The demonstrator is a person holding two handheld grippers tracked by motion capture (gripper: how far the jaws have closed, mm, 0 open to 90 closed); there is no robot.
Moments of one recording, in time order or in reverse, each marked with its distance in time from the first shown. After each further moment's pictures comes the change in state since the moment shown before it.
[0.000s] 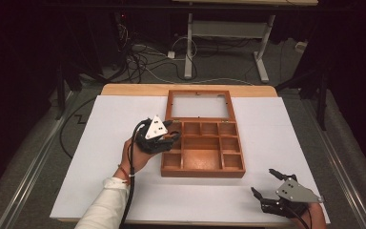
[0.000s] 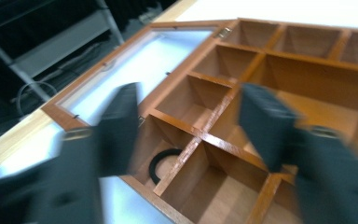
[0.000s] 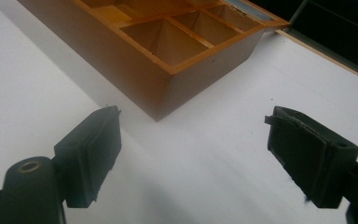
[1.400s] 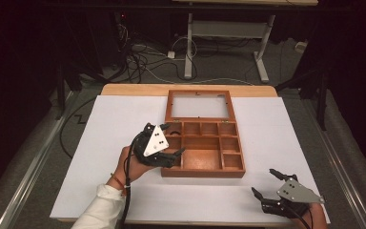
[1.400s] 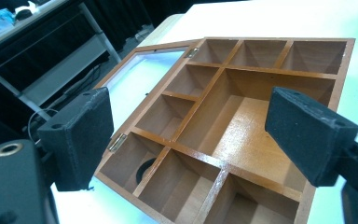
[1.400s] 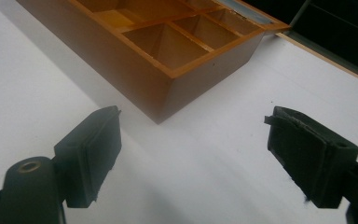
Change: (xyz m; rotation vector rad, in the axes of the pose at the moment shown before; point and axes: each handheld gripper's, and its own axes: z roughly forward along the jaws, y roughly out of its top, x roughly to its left) left arm -0.033 0.011 -0.035 -0.034 -0.009 0.138; right arm 0.000 0.001 -0.002 -0.009 0.008 0.003
